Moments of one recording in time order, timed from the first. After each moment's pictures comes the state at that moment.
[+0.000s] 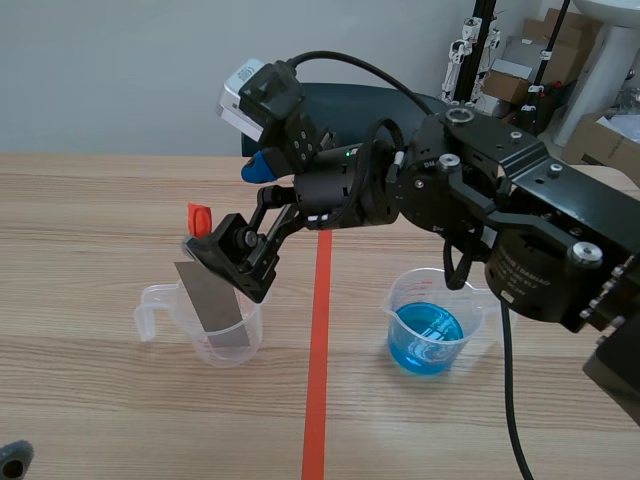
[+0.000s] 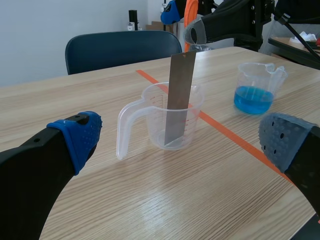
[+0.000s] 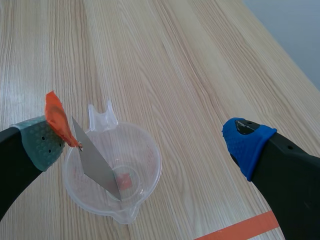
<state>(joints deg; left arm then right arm) 42.5 -32.3 -4.5 73.0 2.4 -31.4 -74.0 21.0 13.6 -36.8 80.6 17.2 38.4 -14.9</state>
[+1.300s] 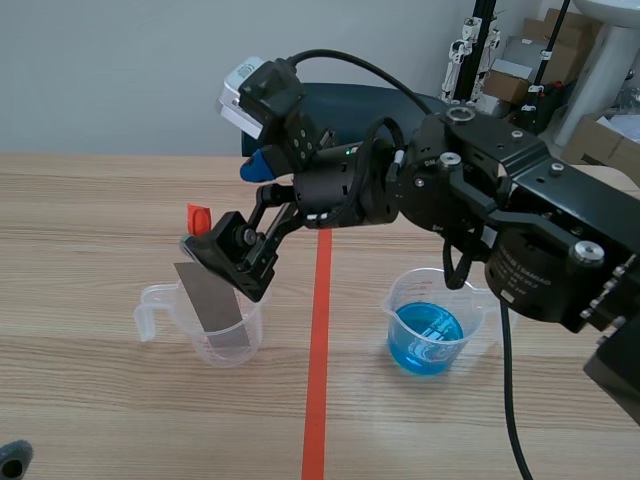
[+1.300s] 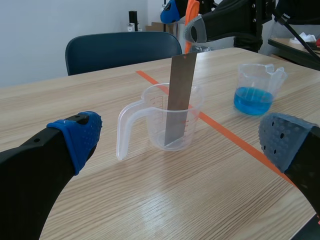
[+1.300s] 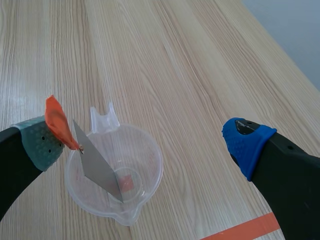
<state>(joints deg) 42.5 -32.3 -4.5 73.0 2.4 -31.4 -74.2 21.0 13.7 -36.8 81.5 17.9 38.4 -15.5</state>
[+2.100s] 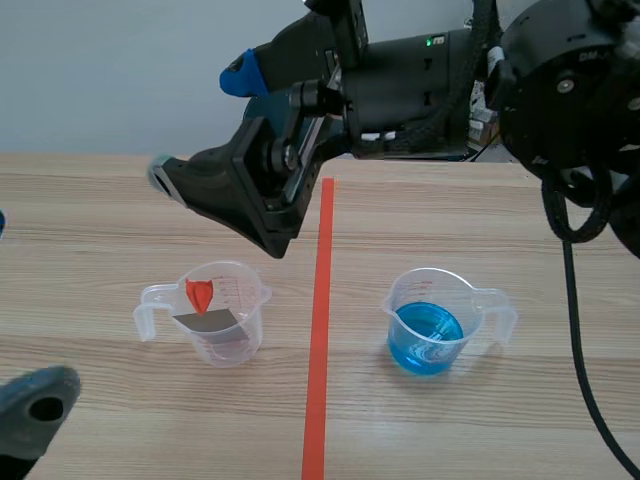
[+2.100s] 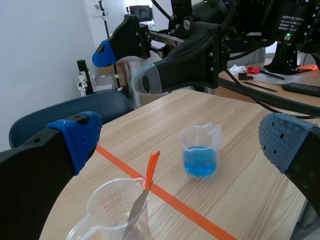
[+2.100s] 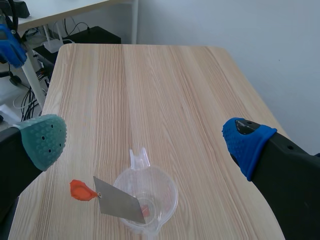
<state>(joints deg) 58.0 -40.6 -7.5 113.0 -5.3 -26.3 -57.3 21.0 29.7 -36.8 104.8 36.2 37.8 -17.1</state>
